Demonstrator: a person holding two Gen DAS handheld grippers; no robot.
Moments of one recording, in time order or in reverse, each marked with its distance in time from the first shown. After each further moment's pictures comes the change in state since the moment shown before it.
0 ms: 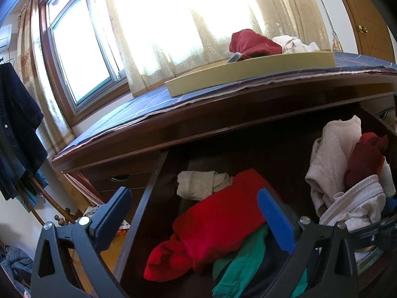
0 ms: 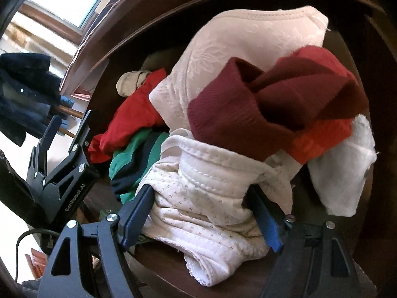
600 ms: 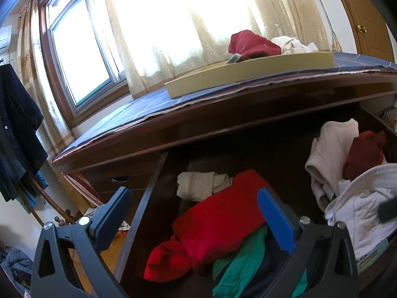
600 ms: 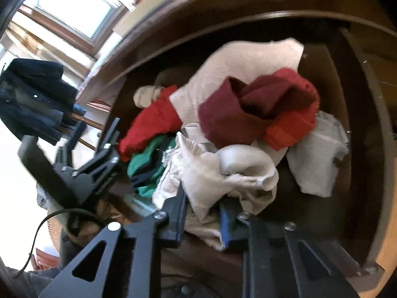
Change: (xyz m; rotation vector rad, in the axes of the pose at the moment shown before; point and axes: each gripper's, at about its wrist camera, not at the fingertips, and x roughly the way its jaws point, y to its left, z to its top) left arm -0.001 0.000 -0.001 0.005 -0.007 -0.001; right arm -0.059 -0.012 -0.014 -0.010 -0.082 0.070
